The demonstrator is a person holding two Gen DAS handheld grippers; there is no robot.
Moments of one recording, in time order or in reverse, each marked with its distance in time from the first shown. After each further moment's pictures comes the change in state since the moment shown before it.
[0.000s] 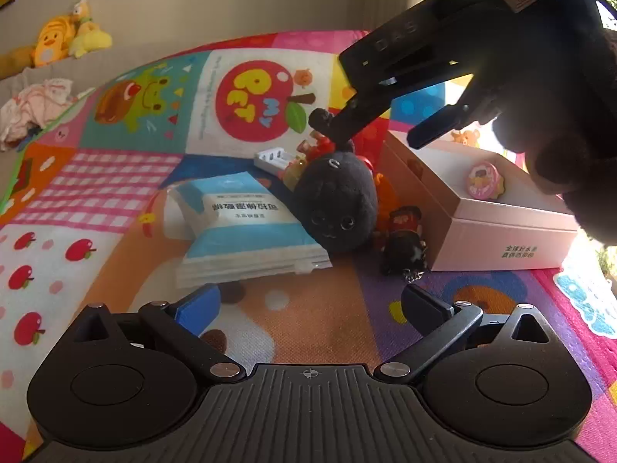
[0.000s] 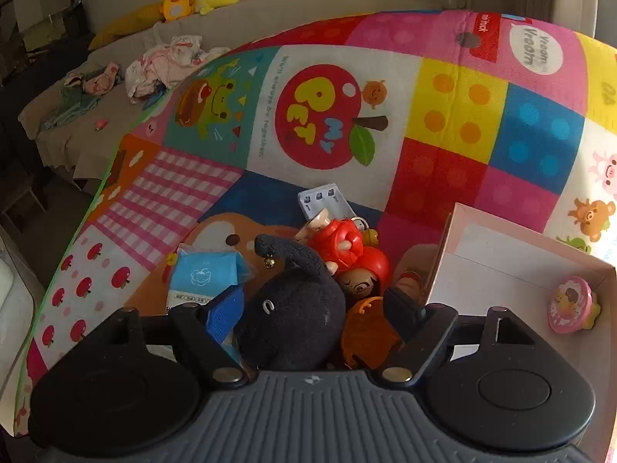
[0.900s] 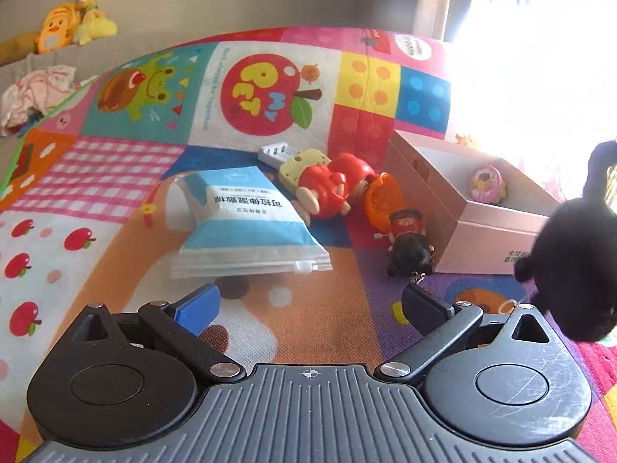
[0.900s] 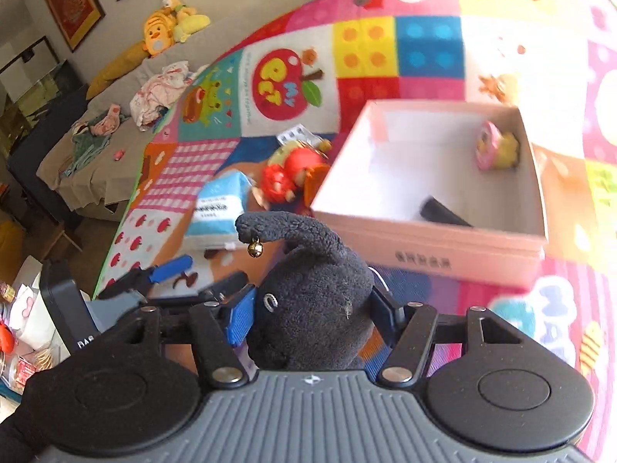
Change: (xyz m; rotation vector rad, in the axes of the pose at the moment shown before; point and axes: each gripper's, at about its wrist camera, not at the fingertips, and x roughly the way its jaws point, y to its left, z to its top) left arm -0.001 0.003 -0.001 -0.028 0.011 -0.005; right arm -0.131 -0.075 -0.135 0.272 0.008 0.114
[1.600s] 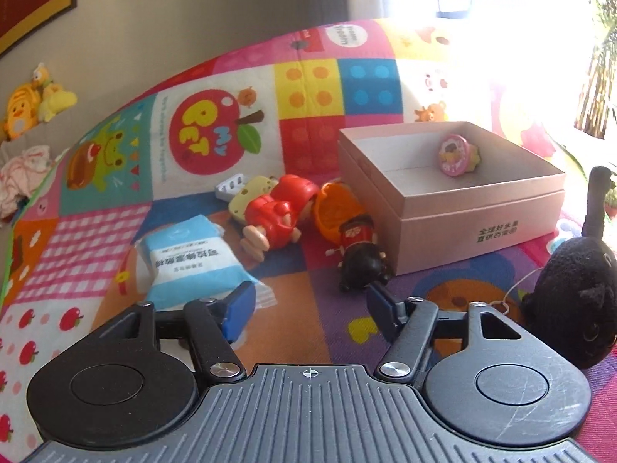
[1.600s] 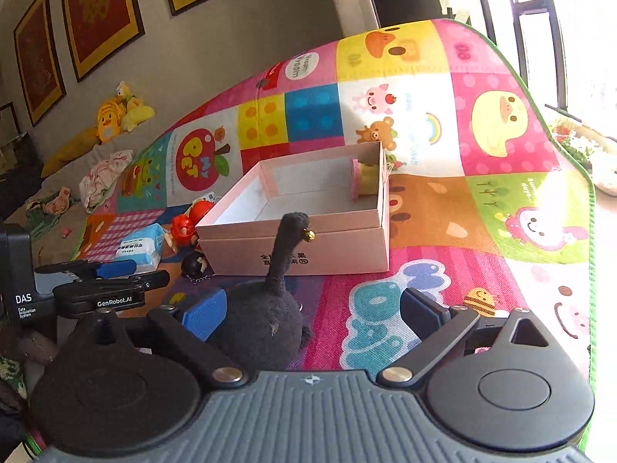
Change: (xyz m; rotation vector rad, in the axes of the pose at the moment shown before) left arm 0.009 -0.062 0.016 0.277 -0.010 0.034; right arm -0.040 -0.059 -0.091 0.038 -0.385 -0.180
